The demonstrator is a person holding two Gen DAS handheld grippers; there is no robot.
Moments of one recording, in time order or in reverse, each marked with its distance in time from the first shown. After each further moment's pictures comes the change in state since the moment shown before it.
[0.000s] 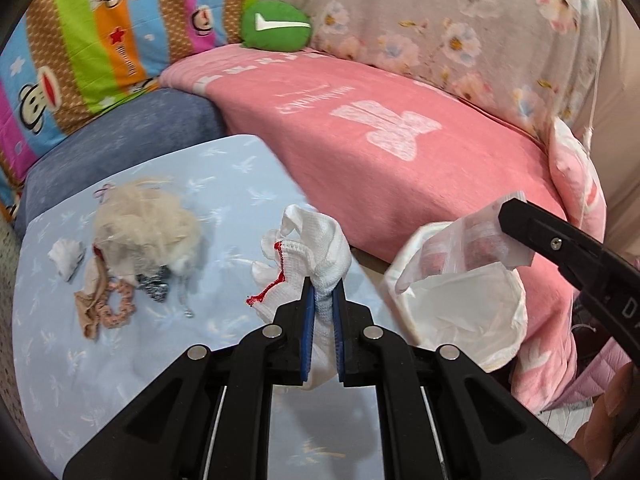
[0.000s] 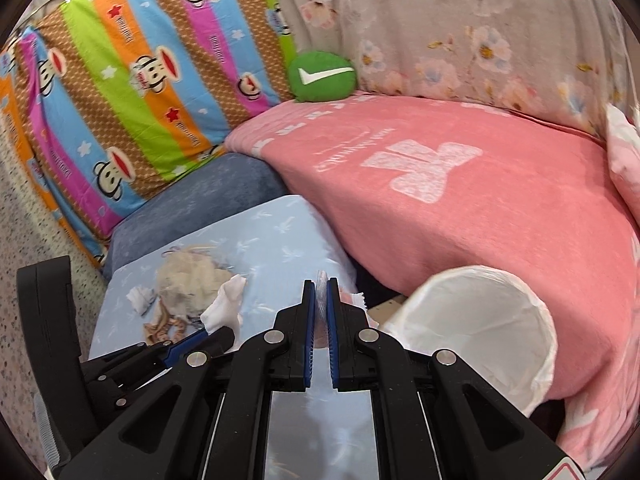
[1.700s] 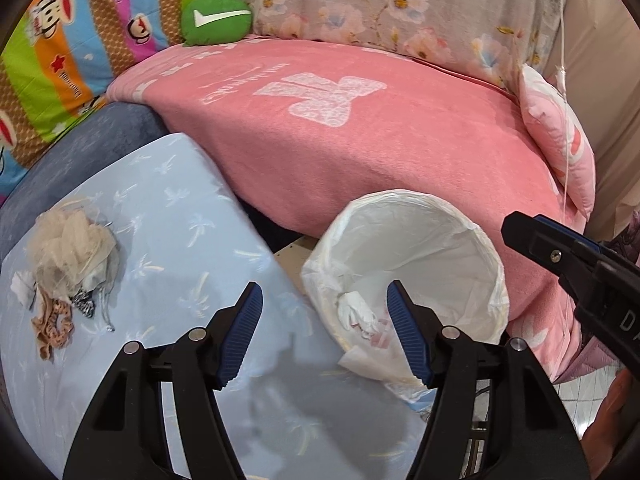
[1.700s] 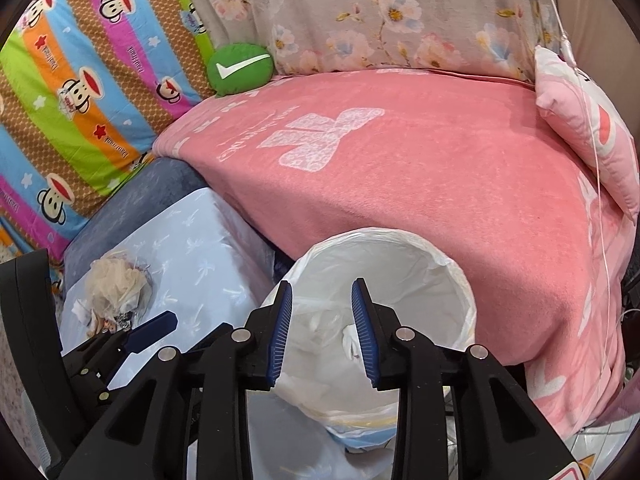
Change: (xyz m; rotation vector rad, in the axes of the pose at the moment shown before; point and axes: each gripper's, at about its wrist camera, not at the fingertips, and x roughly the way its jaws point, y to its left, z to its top) left arm 0.047 -0.076 -0.006 0.108 0.063 -0.028; right arm 0.006 -0.095 -0.020 0.112 0.053 -0.124
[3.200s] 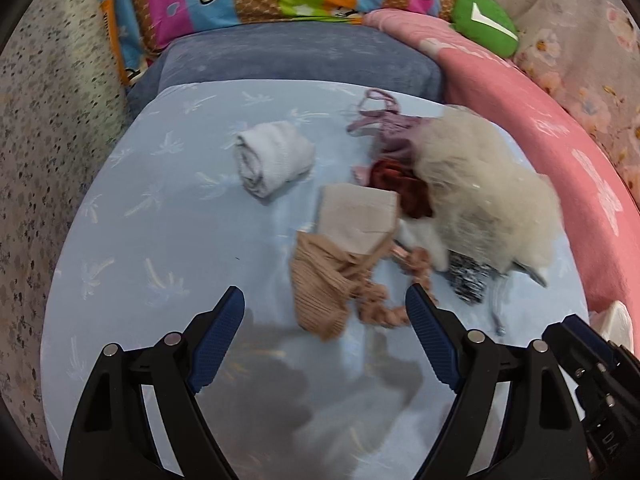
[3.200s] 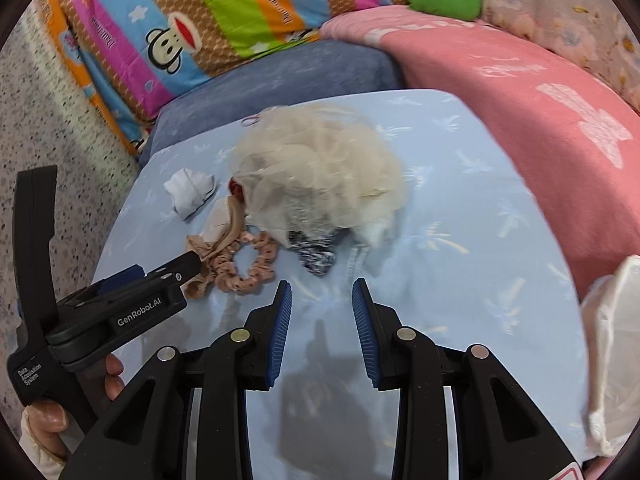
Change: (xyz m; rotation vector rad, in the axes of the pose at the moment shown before) left arm -0.028 0.340 -0.097 -0.575 0.037 0.358; right arm 0.136 0.335 -0.095 -0.413 0.264 0.291
